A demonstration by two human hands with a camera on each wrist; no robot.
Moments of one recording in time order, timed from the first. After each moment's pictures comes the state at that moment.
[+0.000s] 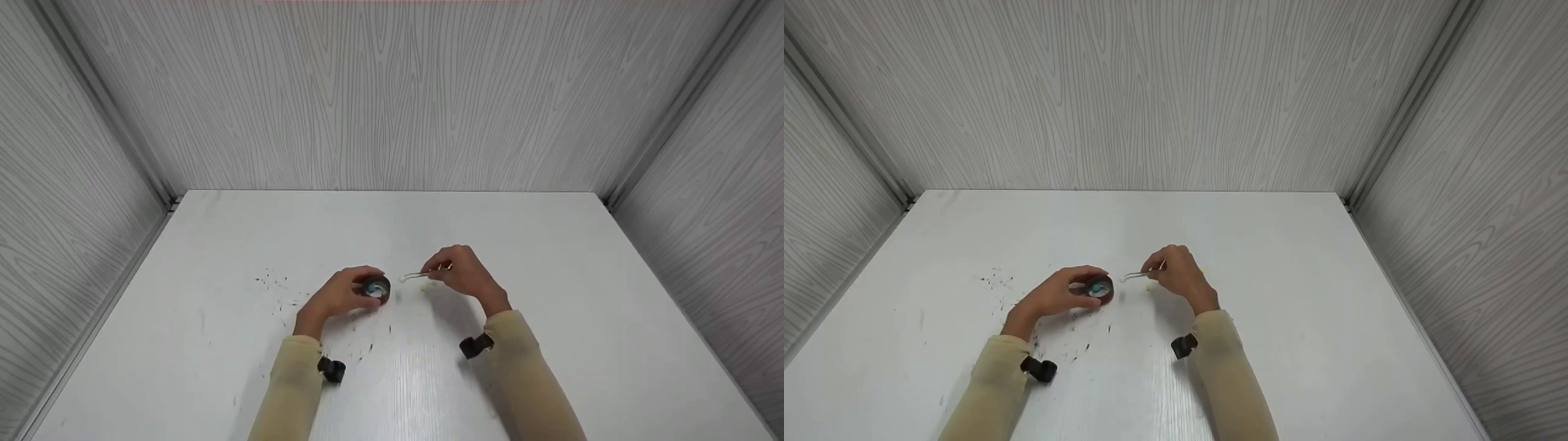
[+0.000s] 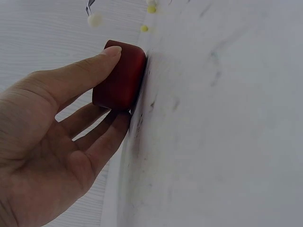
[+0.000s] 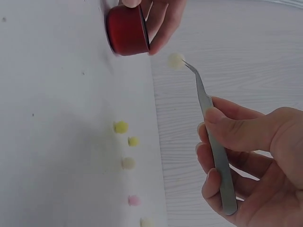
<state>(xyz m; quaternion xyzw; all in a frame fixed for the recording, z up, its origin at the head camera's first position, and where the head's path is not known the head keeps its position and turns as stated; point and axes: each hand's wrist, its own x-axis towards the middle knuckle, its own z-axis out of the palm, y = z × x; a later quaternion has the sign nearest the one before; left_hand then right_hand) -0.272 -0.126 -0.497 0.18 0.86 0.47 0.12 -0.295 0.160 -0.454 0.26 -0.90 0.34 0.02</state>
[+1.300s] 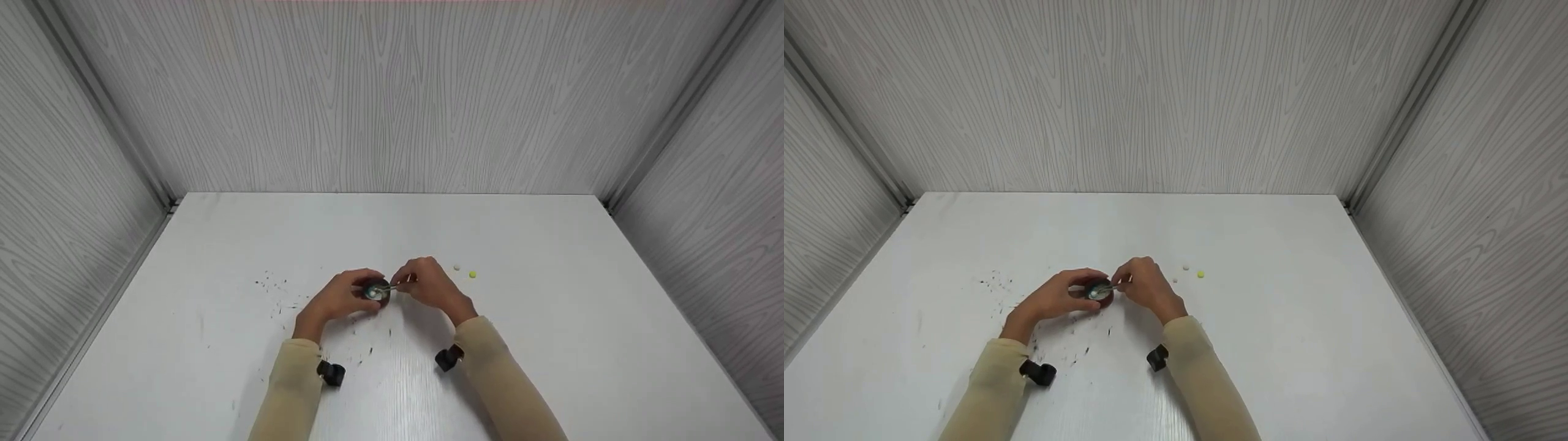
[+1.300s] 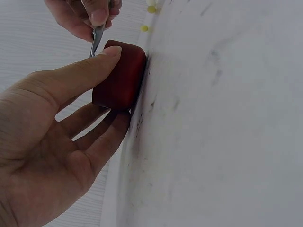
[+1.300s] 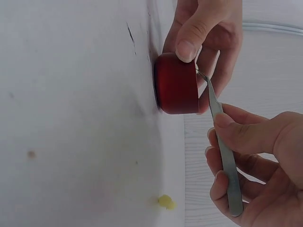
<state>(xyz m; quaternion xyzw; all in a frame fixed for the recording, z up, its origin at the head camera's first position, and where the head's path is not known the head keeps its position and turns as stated) -0.276 -0.128 -0.499 0.20 0.85 0.47 0.11 -0.292 0.104 -0.472 0.29 -0.90 0.32 0.01</state>
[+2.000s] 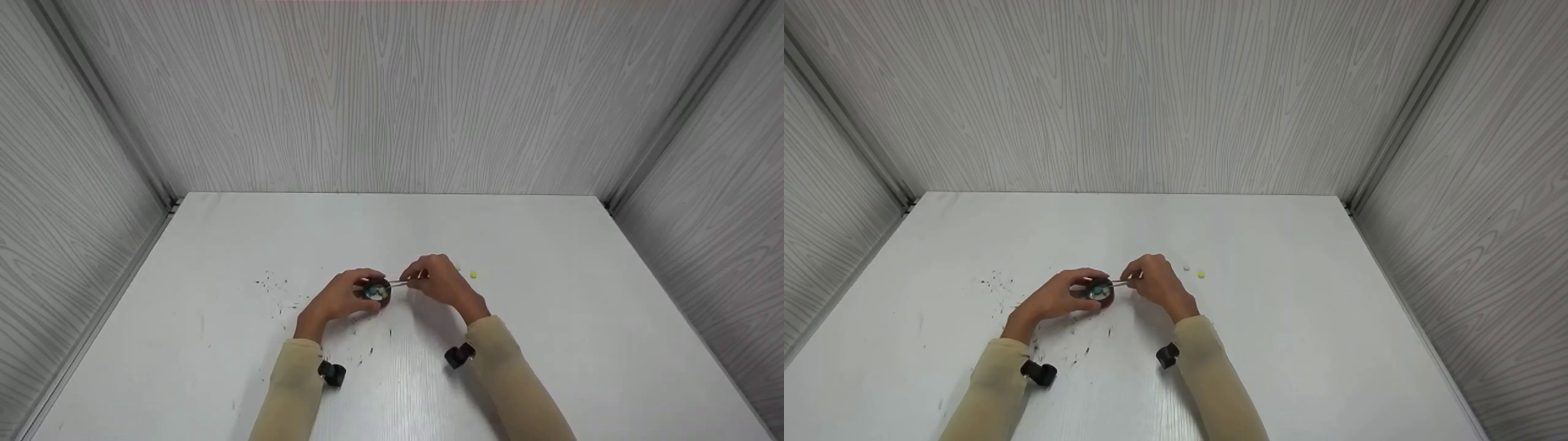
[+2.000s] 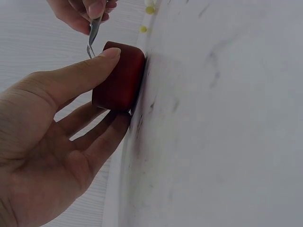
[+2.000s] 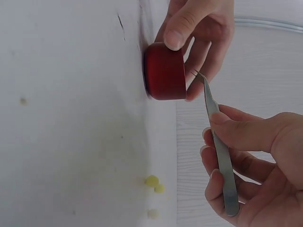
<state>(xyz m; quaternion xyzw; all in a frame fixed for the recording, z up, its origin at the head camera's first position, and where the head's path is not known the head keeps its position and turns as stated) -0.273 -0.126 -0.497 0.18 0.86 0.46 0.11 -0.292 0.123 -0.463 0.28 -0.90 0.33 0.00</state>
